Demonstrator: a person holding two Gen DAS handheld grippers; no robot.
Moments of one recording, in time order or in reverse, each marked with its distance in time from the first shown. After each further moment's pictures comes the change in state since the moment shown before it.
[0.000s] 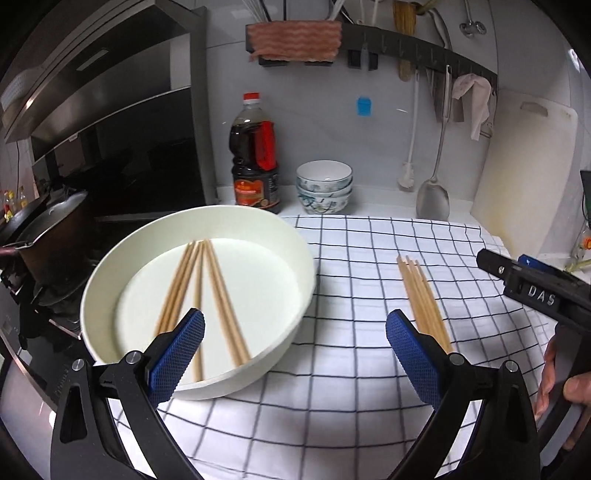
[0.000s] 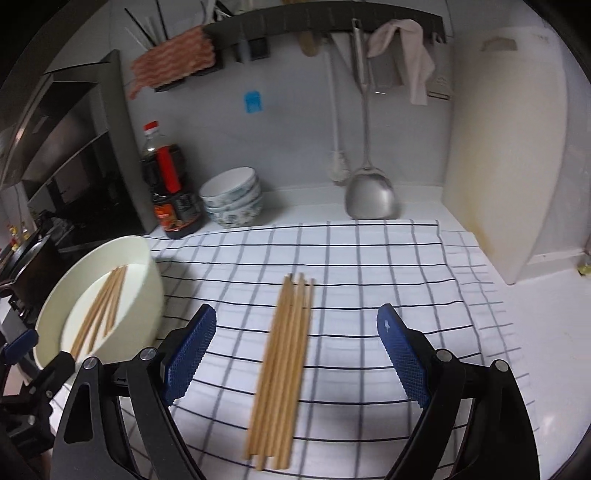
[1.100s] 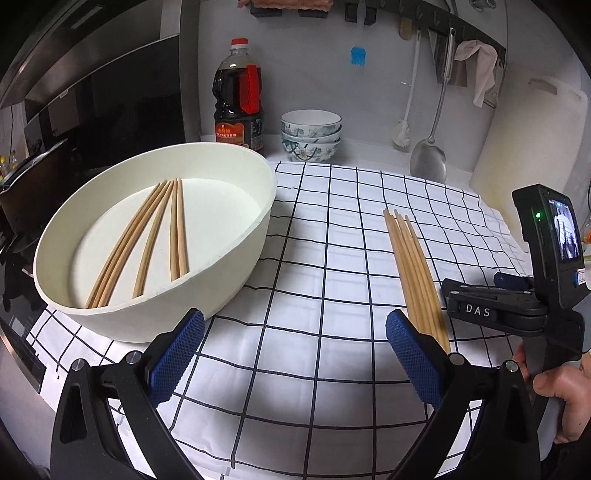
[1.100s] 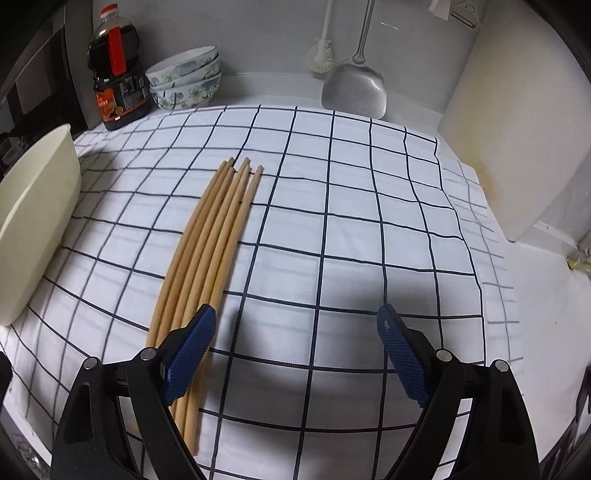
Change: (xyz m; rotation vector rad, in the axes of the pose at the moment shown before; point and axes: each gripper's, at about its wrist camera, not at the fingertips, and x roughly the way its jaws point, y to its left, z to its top) left arm 0.034 -0.025 -0.043 -0.059 0.128 -0.016; right arm 0.087 -0.015 -0.041 -0.133 0.352 -0.165
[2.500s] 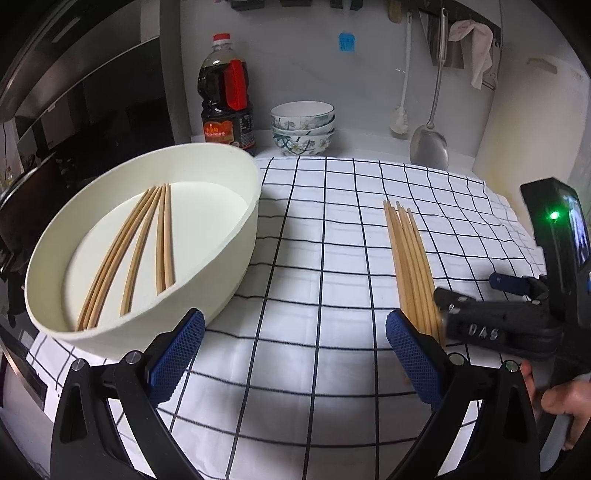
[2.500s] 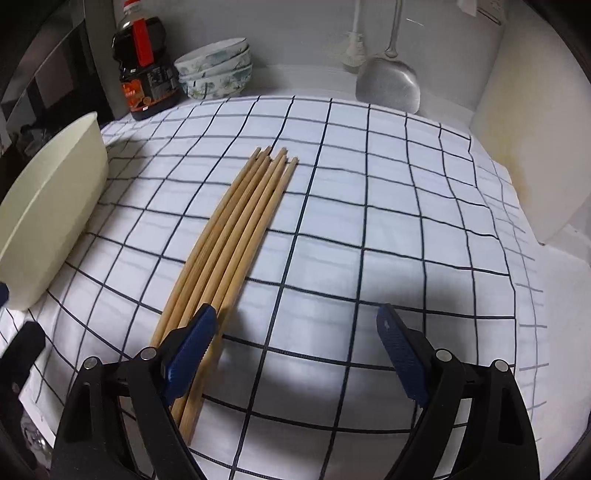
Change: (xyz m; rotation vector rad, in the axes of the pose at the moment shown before) left arm 0.019 -0.017 0.010 0.072 0.020 0.034; right arm 0.005 0.011 -0.005 -0.037 0.019 0.123
